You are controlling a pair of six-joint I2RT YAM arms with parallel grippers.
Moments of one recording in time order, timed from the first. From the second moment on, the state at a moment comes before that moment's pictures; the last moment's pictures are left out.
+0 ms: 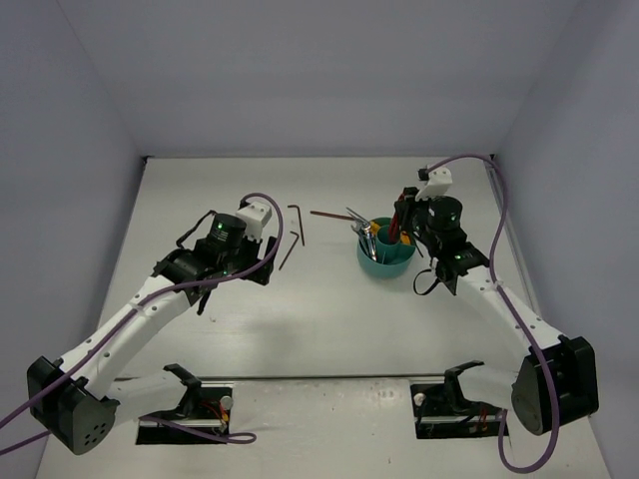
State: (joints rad) left arm -0.56 1.11 1.02 -0.65 -0.08 -0.12; right arm 0.31 1.19 0.78 0.18 0.07 0.15
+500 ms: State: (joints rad) left arm -0.56 1.13 1.02 -0.65 -0.08 -0.13; right arm 0.31 1.29 0.70 0.31 0.00 0.15
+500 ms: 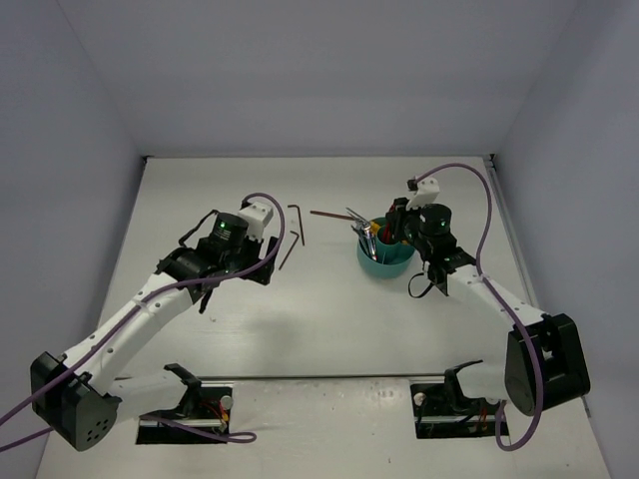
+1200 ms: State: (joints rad) left arm -0.56 1.75 1.30 -0.61 -0.07 -0.25; right arm 0.31 1.13 0.66 0.25 -0.02 0.21
